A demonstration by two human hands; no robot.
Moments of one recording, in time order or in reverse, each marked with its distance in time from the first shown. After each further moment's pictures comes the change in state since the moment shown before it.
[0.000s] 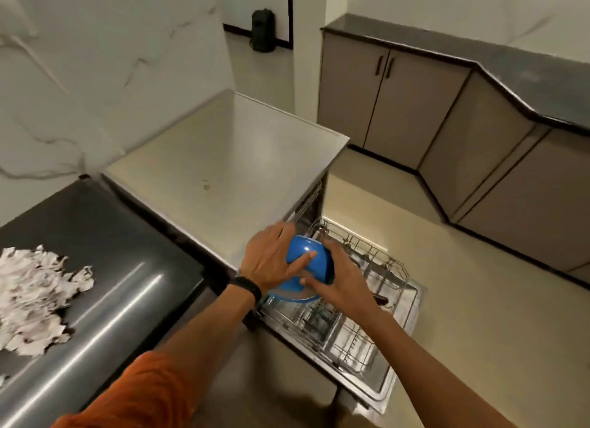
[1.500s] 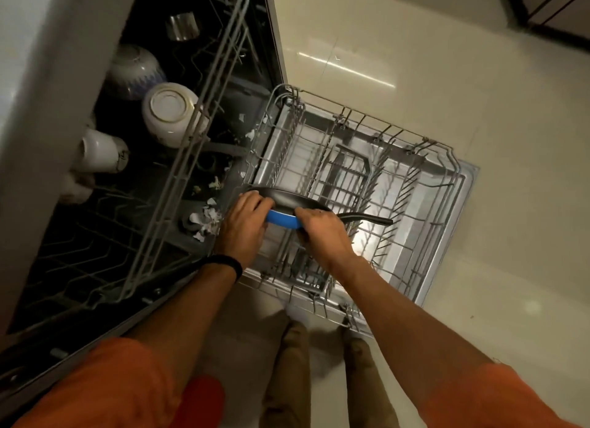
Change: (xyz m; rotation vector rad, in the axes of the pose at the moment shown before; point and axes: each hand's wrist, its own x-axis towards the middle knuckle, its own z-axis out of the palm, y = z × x) left_hand -0.011 -0.146 0.448 -0.112 -0.663 -0.209; right_hand 0.119 0.396 0.185 -0.357 -0.327 0.300
